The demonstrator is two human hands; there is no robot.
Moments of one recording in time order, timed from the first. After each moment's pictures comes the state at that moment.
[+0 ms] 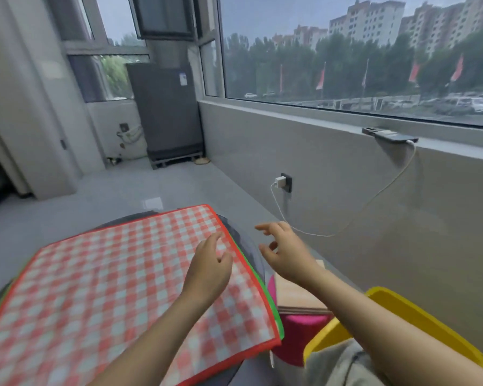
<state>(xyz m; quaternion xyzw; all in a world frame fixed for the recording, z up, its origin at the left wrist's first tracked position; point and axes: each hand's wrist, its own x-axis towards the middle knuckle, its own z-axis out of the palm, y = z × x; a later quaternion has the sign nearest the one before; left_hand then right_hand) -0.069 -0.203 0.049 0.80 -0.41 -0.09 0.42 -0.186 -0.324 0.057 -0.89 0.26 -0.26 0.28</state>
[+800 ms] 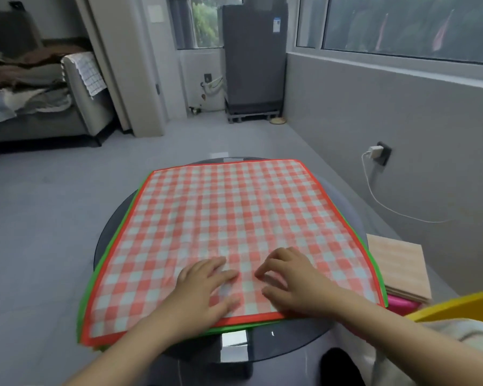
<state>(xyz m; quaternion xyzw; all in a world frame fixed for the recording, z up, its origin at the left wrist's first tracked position) -0.010 0.014 -0.021 0.88 -0.44 -0.13 0.12 -0.117 -0.188 -0.020 -0.98 0.02 -0.04 0.21</state>
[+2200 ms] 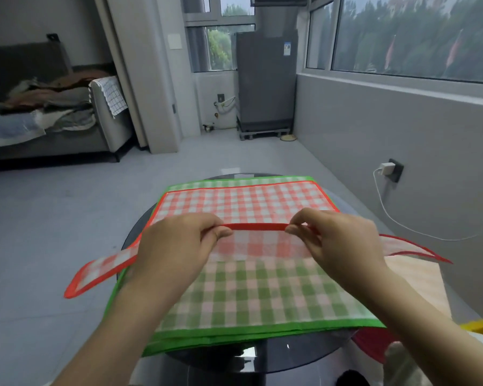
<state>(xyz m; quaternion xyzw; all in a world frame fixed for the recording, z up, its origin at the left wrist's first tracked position) -0.019 0.026 0.104 0.86 -0.38 0.22 0.27 -0.130 -0.175 0.083 -0.92 0.09 -0.39 0.03</state>
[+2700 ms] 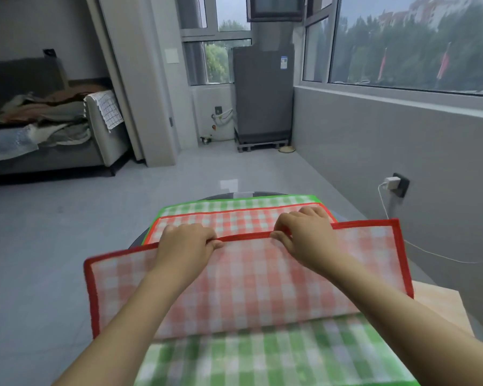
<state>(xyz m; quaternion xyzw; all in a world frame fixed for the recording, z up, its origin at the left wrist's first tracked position) 0.096 -0.030 0.068 0.91 -0.36 0.16 0.08 -0.014 -0.228 0.061 -0.96 0.12 -0.25 0.04</state>
